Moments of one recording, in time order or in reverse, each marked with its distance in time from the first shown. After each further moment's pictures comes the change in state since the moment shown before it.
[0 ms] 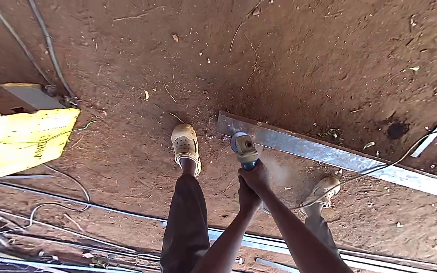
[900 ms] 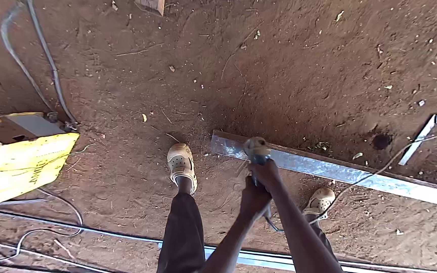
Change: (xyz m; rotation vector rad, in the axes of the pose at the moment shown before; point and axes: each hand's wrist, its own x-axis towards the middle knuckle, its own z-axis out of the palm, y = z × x) left_hand -0.006 0.104 -0.030 0.060 -0.238 0.009; right_hand 0.017 -0.051 -0.086 0.128 -0.026 0.135
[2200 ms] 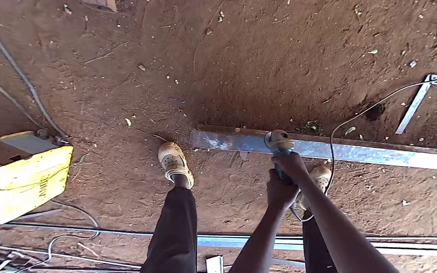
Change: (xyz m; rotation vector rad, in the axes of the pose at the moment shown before) left_hand -0.010 0.024 0.126 0.060 -0.068 -0.041; right_hand 0.023 0.092 -0.102 -0.040 0.086 0.120
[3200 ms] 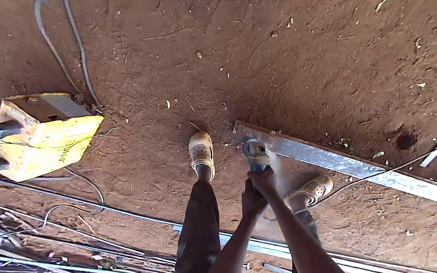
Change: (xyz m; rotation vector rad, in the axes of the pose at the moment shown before) left_hand 0.005 -0.138 -0.151 -0.045 0.266 0.016; right_hand -0.084 -0.072 0.198 -0.053 -0.026 -0.170
